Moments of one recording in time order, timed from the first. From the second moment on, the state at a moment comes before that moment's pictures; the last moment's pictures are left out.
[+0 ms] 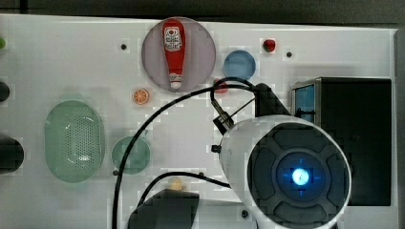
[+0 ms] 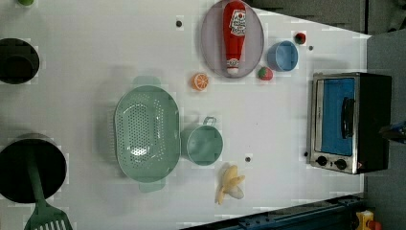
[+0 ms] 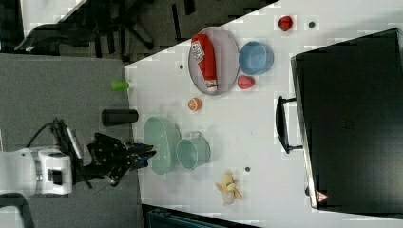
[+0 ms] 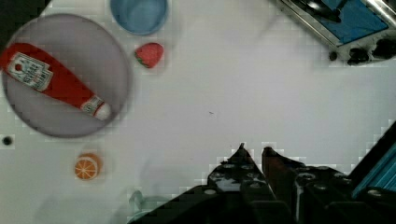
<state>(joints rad) -0.01 -0.30 -0.08 -2.02 -0.04 0.13 0.06</state>
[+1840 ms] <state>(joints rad) -0.09 0.10 -0.45 -2.23 -0.03 0.81 -1.16</state>
